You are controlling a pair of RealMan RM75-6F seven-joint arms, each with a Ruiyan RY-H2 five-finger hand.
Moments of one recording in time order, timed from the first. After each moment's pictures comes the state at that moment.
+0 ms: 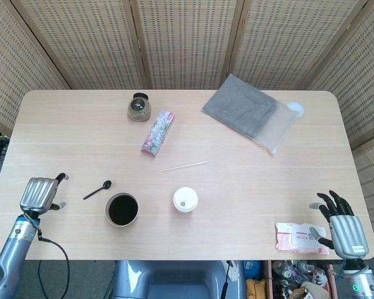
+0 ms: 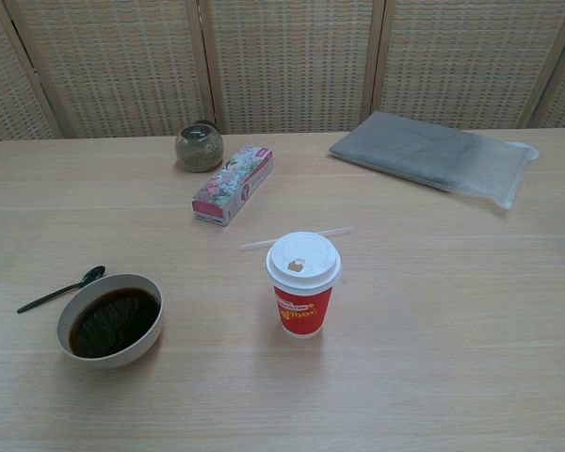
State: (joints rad) left arm -0.35 -1.38 -0.13 -1.37 1.26 1.05 0.38; right arm 0.05 -1.29 0.02 -1.41 -1.57 1.51 0.04
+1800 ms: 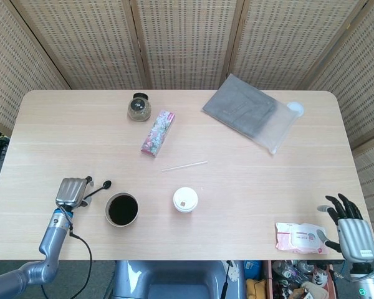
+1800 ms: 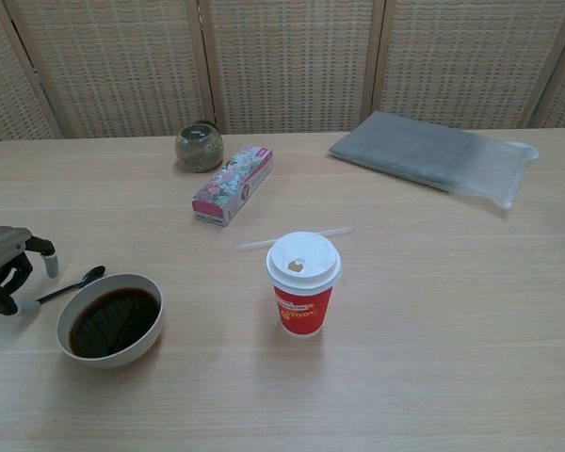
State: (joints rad) left arm -0.47 -1.68 -0.12 -1.09 1.11 0.98 0.38; right arm 0.03 -1.28 0.02 -1.39 -1.55 1.53 0.06
